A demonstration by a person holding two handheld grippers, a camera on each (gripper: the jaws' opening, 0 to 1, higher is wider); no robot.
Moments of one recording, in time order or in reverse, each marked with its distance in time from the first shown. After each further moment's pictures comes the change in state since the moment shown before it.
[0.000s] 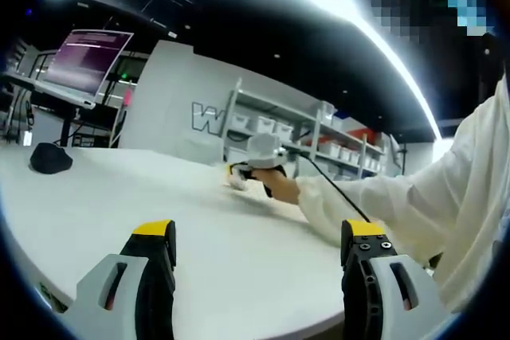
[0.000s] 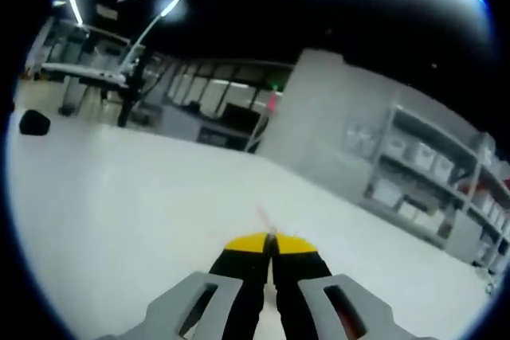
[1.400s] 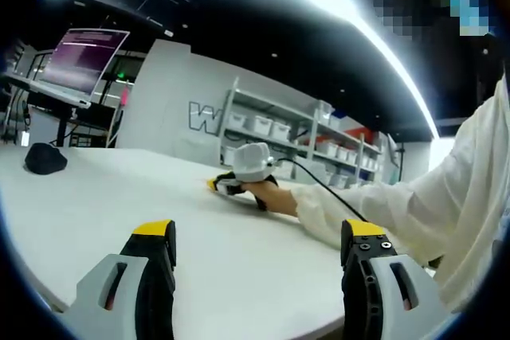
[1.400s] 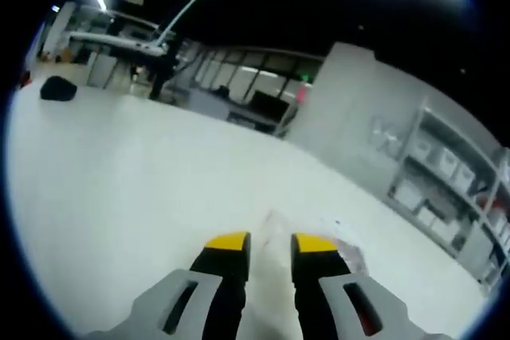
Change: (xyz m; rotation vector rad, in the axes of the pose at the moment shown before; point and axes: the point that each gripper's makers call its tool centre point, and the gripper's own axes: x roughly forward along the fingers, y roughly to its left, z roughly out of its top) left arm 0.005 -0.004 0.000 0.003 0.003 -0.012; right arm 0.004 0.057 -0.034 -0.077 0.073 0.149
